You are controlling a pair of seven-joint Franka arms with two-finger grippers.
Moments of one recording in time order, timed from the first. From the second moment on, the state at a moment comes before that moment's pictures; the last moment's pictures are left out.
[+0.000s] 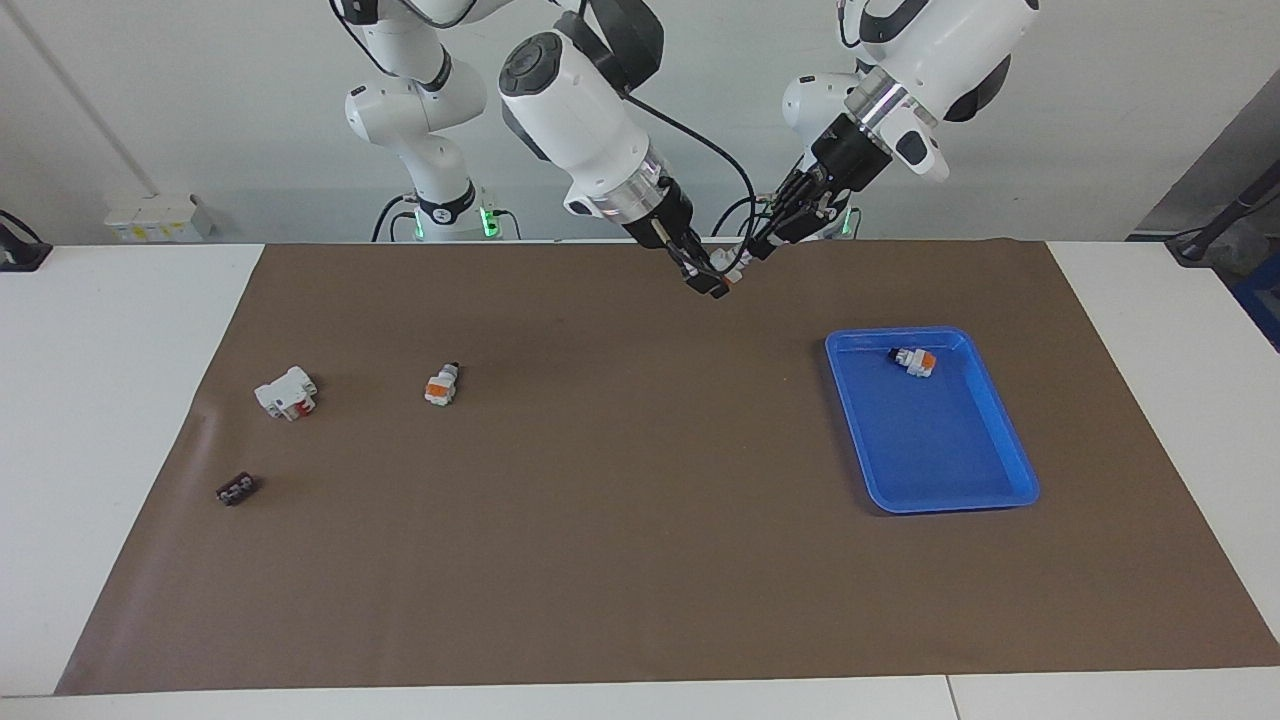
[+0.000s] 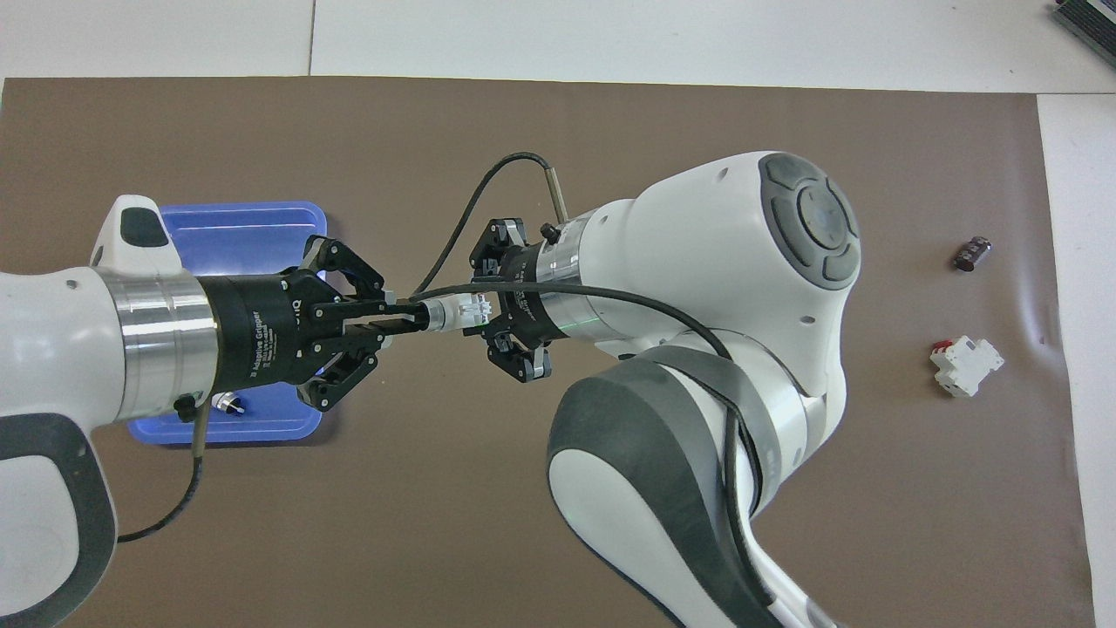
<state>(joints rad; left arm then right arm) -0.11 -0.26 -0.23 -1.99 -0.69 2.07 -1.36 0.44 0.22 0.15 -1.54 0.51 2.07 1.76</state>
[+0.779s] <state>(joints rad) -0.12 -0.26 -0.23 -1.99 -0.69 2.09 -1.13 0.43 0.22 0.15 -1.54 0.51 2.06 1.76</state>
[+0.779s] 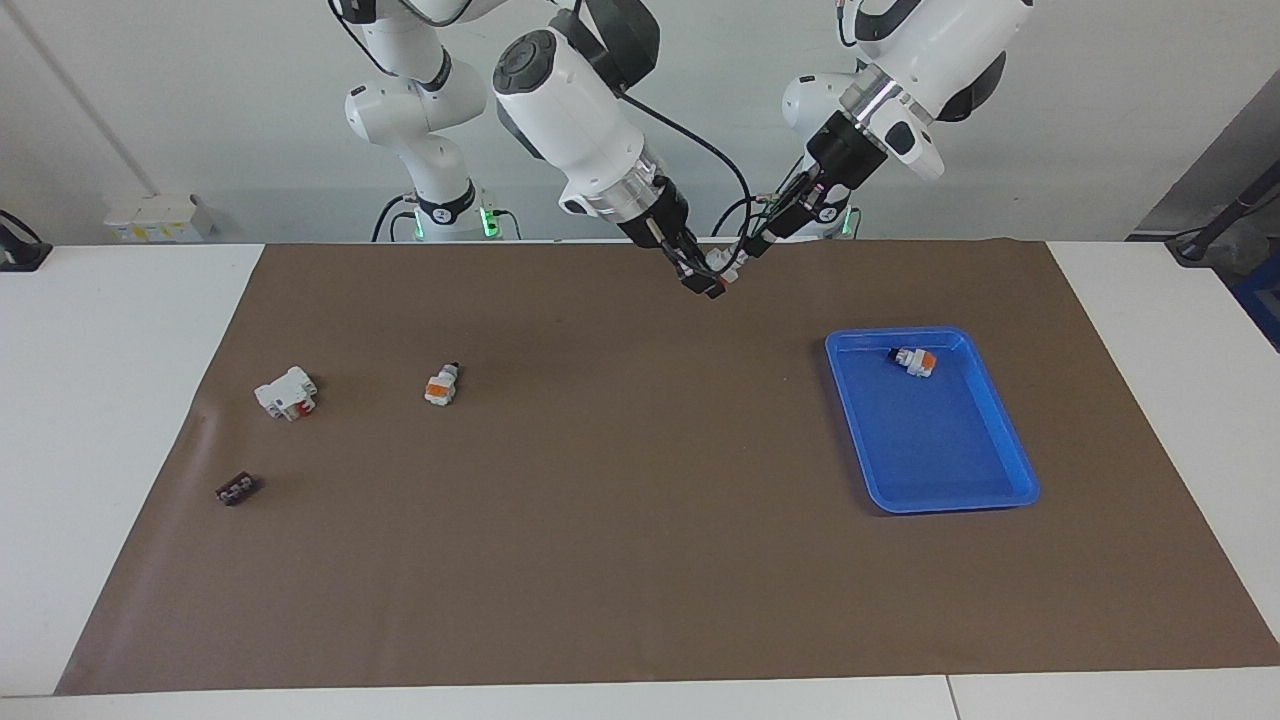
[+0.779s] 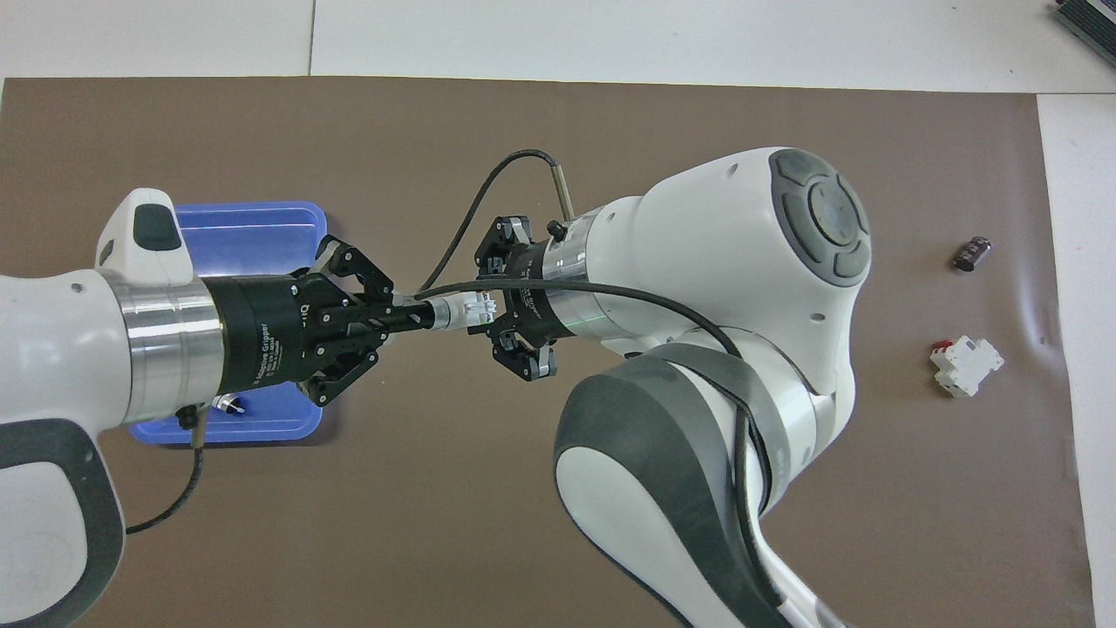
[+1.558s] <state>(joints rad) -0.13 -0.26 -0.23 -1.99 -0.69 2.10 -0.33 0.43 0.22 0.15 -1.54 0.51 2.06 1.76</state>
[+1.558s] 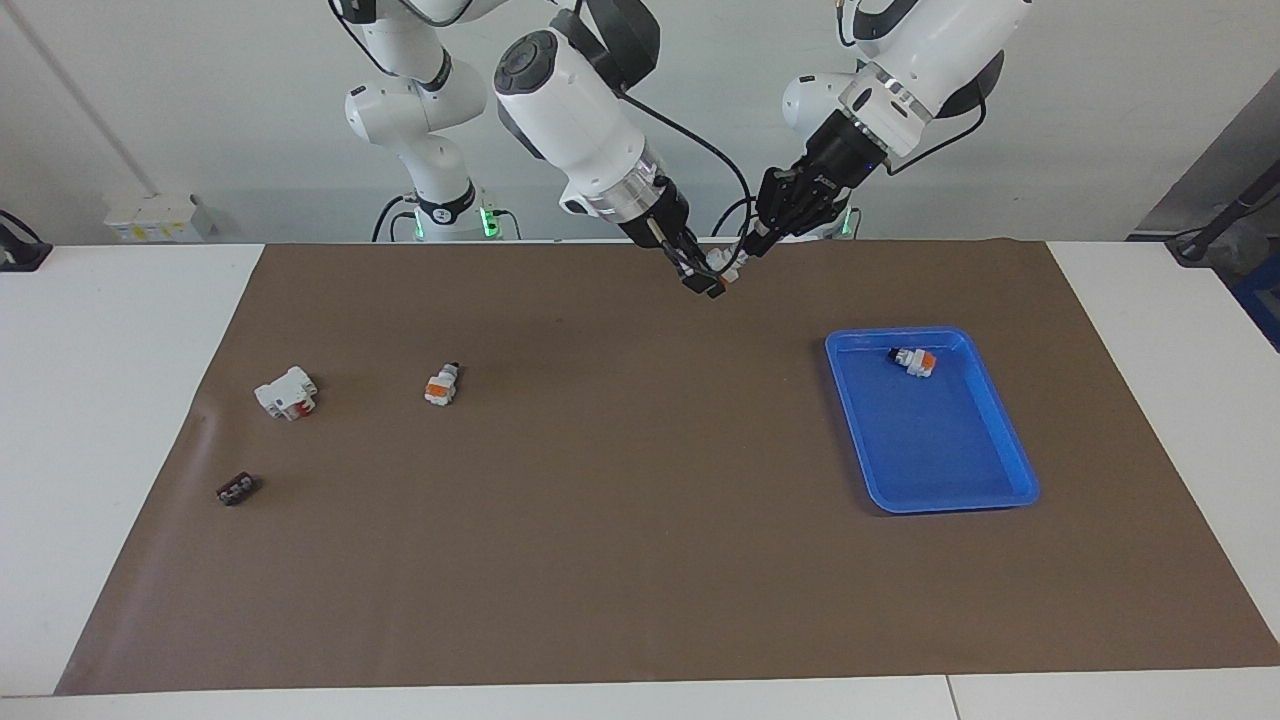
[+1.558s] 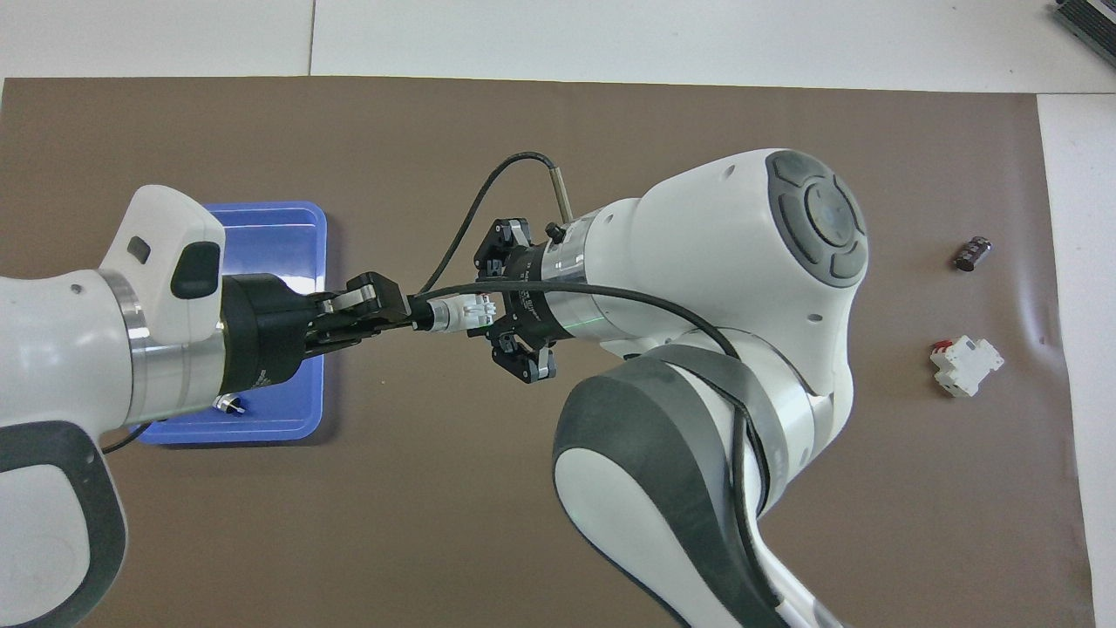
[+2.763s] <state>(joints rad) -0.13 -0.26 -0.22 -1.98 -0.69 2.02 -0.02 0.44 0.22 0.16 -1.55 0.51 2.02 1.74</state>
